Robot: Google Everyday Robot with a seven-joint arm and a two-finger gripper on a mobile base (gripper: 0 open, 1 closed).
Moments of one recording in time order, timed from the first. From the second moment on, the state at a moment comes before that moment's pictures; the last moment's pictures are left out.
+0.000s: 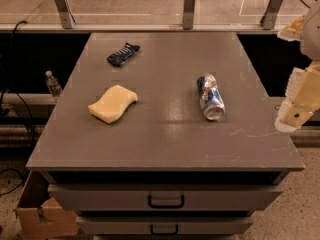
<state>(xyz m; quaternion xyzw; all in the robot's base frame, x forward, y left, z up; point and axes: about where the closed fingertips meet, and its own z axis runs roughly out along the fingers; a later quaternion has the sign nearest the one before) 0.437 -0.209 1.000 -0.60 0.77 -0.06 0.19</state>
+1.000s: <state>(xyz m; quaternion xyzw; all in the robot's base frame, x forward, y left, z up) 0.522 -0.207 0.970 -0.53 0.84 -0.07 0.14</state>
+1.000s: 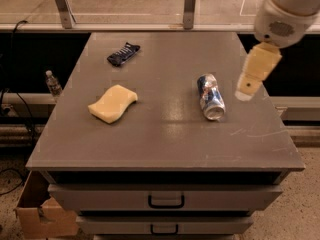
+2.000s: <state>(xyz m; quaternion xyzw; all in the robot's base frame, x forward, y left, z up) 0.629 -0.156 0.924 -0.37 0.91 -0.14 0.07</state>
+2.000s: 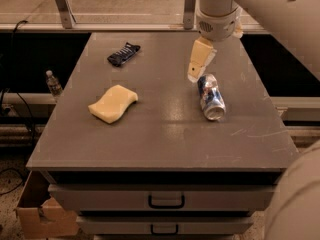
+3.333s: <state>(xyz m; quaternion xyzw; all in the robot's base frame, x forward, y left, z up) 0.632 -0.154 0.903 -0.23 0.97 -0.08 0.07</state>
